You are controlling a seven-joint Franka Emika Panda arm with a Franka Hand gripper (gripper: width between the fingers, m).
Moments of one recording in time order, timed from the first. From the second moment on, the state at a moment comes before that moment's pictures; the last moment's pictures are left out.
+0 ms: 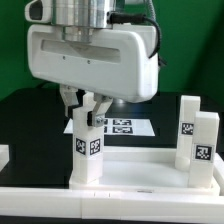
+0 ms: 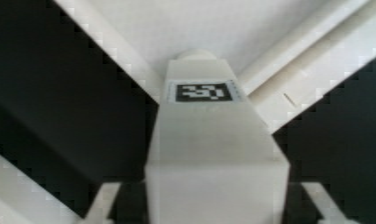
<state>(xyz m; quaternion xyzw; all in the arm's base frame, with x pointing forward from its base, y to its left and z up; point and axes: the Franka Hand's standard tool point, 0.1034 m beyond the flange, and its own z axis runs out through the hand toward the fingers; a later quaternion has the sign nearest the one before) 0.650 -0.079 0.118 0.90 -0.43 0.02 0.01</state>
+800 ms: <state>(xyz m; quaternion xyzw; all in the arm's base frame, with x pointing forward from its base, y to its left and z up) 0.650 -0.078 0.117 0.73 -0.68 0.01 -0.01</state>
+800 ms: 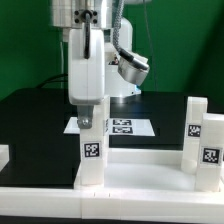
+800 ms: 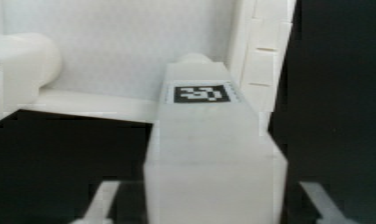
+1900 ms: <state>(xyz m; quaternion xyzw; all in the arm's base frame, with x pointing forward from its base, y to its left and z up) 0.648 -0.074 0.115 0.93 -0.37 0.01 0.00</state>
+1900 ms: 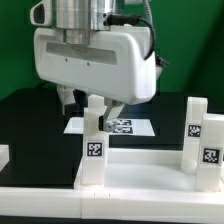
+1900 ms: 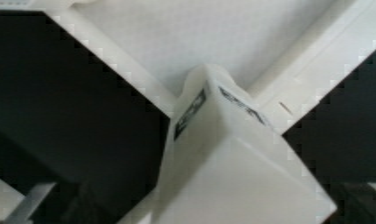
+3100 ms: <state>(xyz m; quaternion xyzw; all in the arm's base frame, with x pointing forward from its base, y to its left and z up) 0.650 -0.065 0.114 1.00 0.05 0.02 0.03</state>
